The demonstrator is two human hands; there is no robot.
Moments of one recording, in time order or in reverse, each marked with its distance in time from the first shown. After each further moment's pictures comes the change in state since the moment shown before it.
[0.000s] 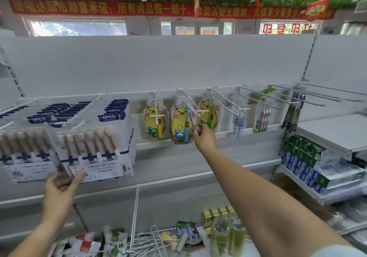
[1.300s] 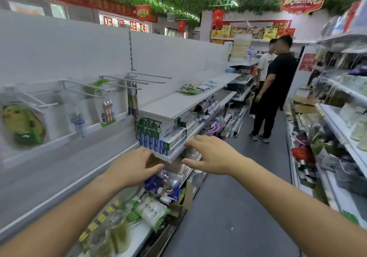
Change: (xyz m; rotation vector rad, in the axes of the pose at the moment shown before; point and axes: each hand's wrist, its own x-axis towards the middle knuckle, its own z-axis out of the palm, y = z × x) left_hand -0.315 0.188 0.349 0.634 -1.220 1.313; right_hand -0.272 0.071 -0.380 -1.120 -0.075 0.033
